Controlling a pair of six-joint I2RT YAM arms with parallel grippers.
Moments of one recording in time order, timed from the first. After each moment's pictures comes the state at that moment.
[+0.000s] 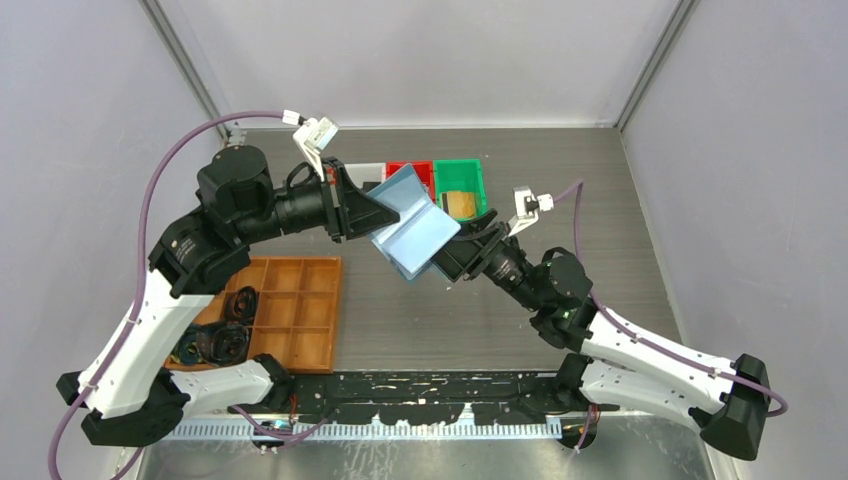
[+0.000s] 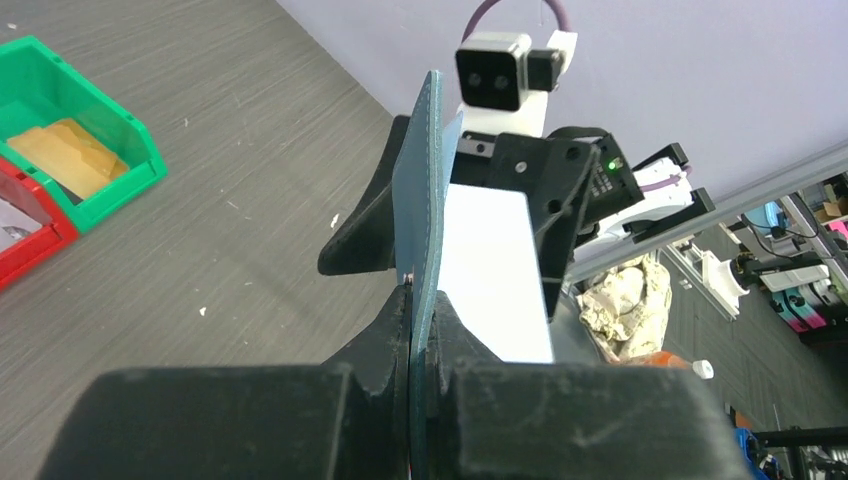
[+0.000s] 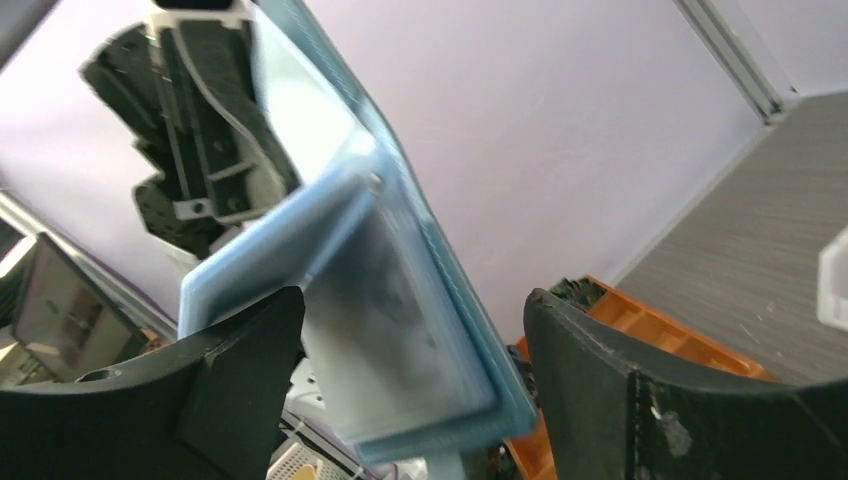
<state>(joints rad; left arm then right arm) -0.75 1.09 1.63 -0.68 0.40 -0.53 0.97 0.84 0.63 0.62 0.00 0.87</state>
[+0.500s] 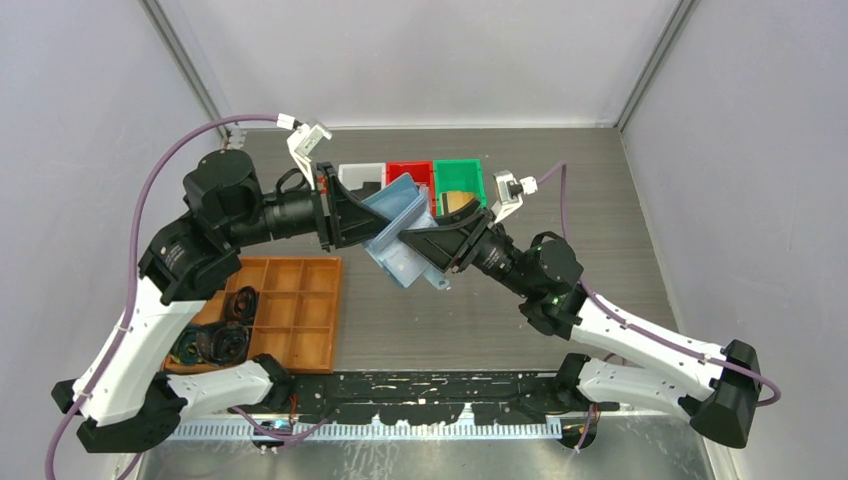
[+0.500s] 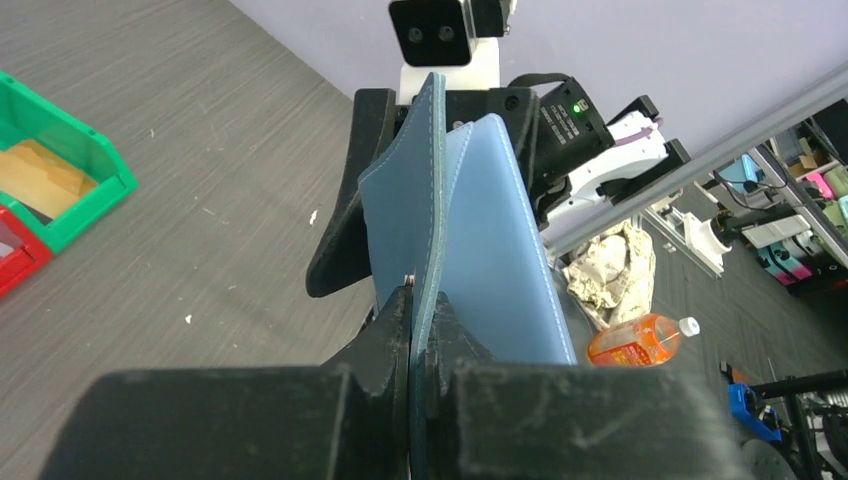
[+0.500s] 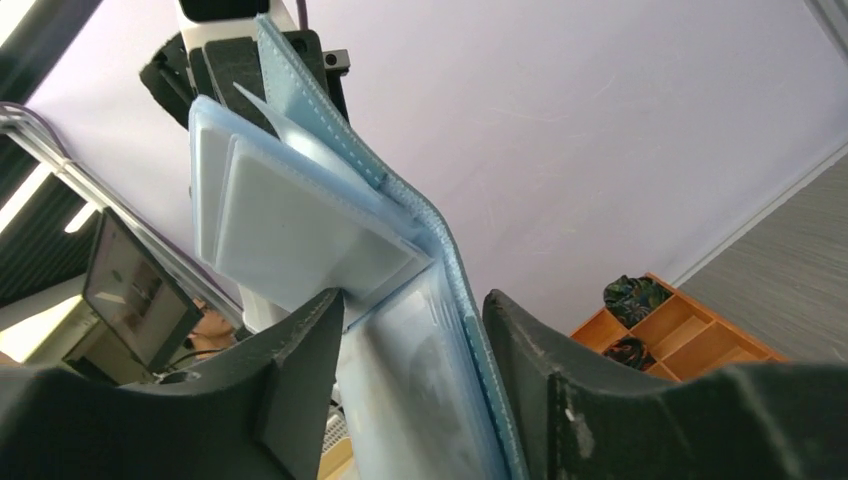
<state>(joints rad) -0.74 1.07 1.63 -0.68 0.50 -0.50 0.97 0.96 0.76 0.66 -0.12 0.91</state>
